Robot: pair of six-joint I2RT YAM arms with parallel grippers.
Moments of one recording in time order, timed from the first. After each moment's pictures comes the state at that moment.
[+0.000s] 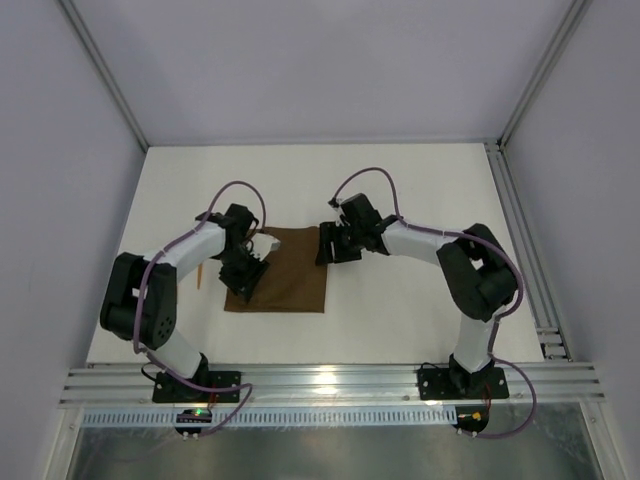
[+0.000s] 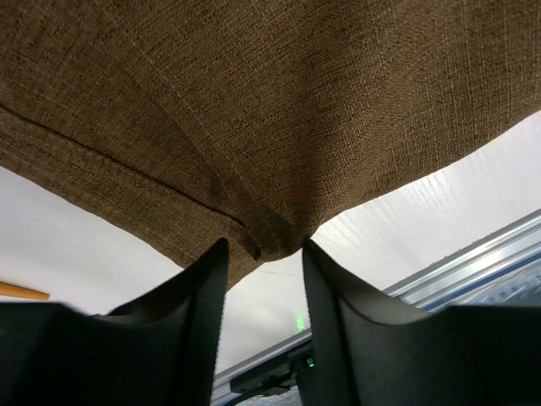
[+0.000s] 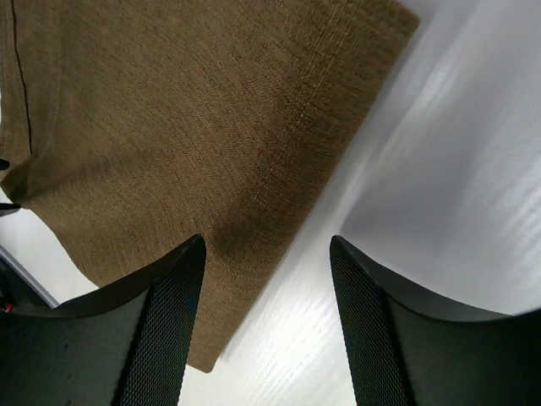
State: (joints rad) left arm -0.32 1.61 1.01 -0.94 0.20 0.34; right arm 0.60 1.84 1.13 -0.19 -0.30 0.44
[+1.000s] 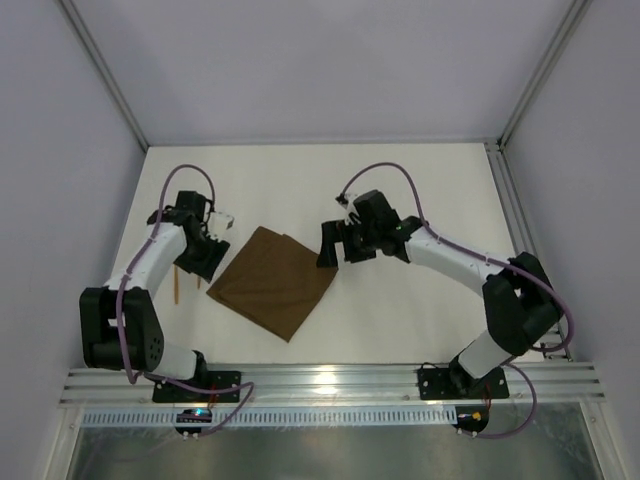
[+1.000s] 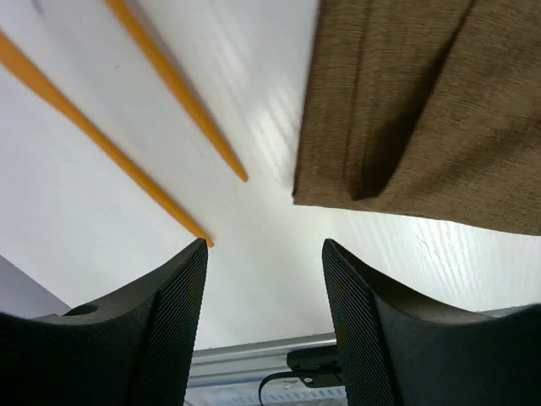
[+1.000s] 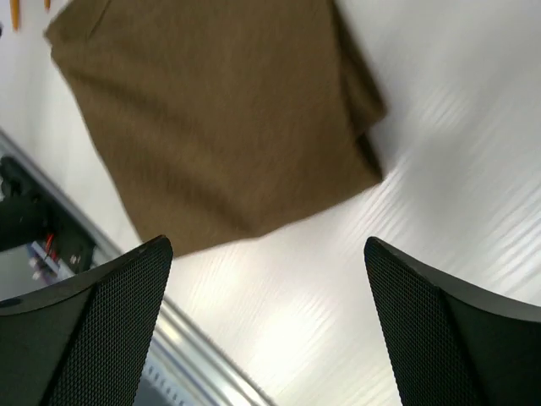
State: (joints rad) left arm -0.10 1.46 1.02 -0.93 -0.04 0.39; right arm 0.67 1.54 0.99 -0.30 -0.34 0.46
